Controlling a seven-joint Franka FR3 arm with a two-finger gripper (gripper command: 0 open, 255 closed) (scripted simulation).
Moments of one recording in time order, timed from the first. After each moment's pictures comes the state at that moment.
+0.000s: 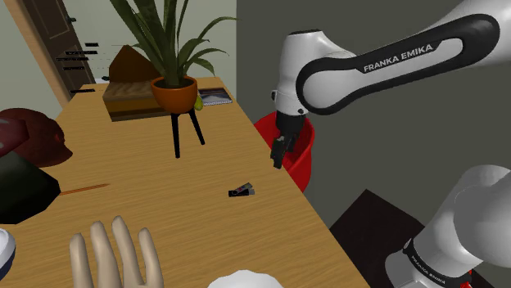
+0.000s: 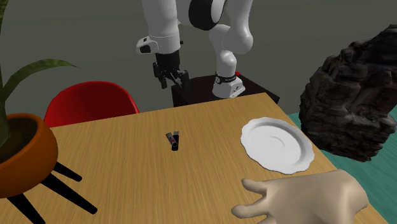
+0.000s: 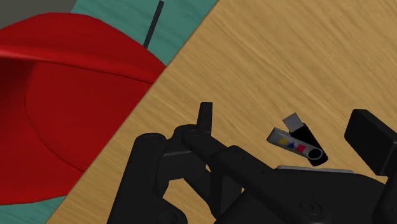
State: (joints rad) arm 0.10 -0.27 0.24 -2.36 0.10 2.08 -0.04
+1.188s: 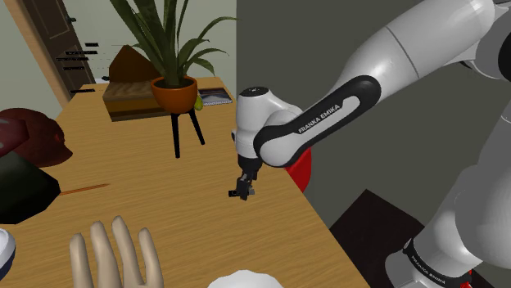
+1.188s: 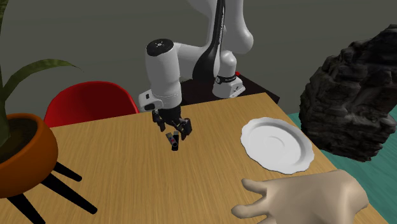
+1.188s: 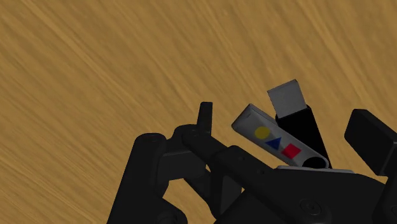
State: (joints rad) arm 0.16 0.17 0.31 -2.23 -0.08 2.39 0.02
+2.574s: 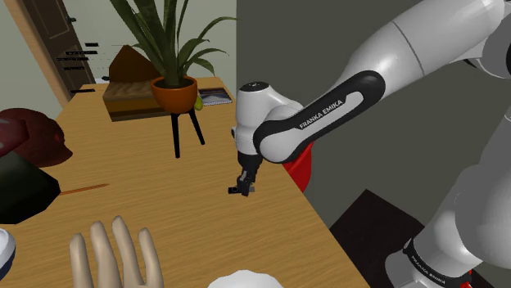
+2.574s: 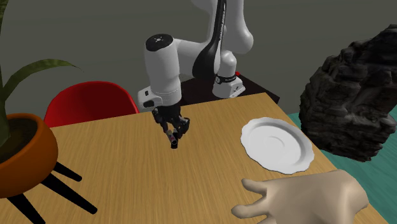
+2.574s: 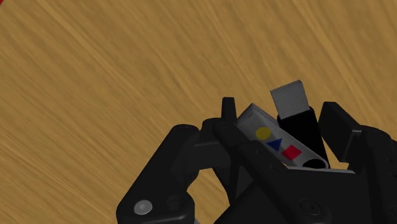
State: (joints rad) arm 0.16 0.15 0.31 -2.22 -0.07 2.37 0.01
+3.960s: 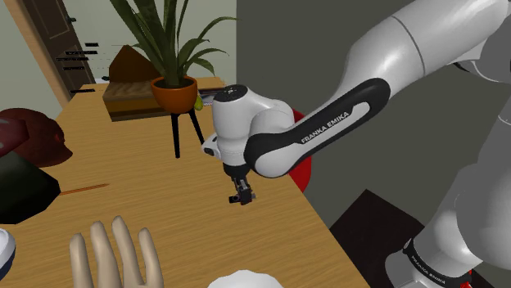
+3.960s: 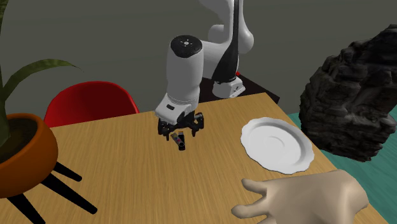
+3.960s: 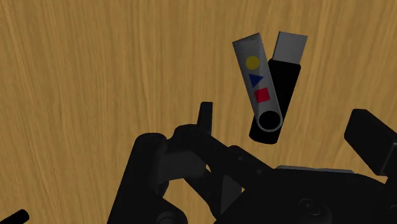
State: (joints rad) arm 0.22 0.19 0.38 -2.13 -0.26 2.26 -0.46
